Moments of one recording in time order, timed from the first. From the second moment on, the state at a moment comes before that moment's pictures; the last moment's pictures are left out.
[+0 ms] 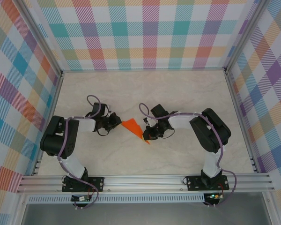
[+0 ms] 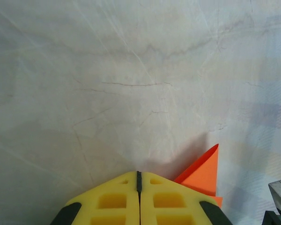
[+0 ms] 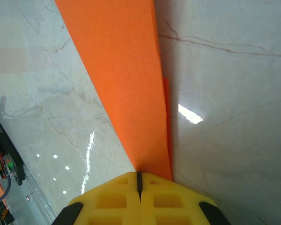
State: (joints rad) left arm -0.22 1.70 0.71 0.09 0.47 -0.75; right arm 0.67 1.89 0.99 -0.34 -0.64 0.40
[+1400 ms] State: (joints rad) left arm -0.51 1.73 0.72 0.12 0.40 -0.84; right arm 0.70 1.99 1.20 -0.48 -0.58 0.34
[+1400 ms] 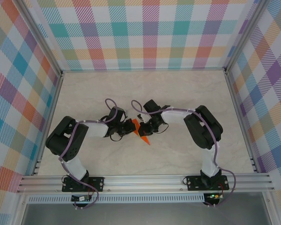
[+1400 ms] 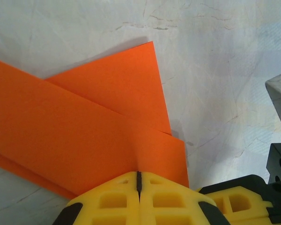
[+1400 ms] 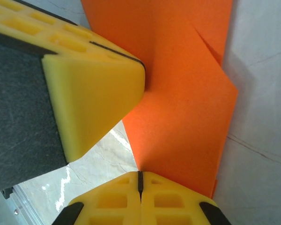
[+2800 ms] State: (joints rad) left arm -0.52 1.69 0.88 -0.19 0.31 -0.81; right arm 0.68 1.40 0.77 -0.43 -0.44 0.42
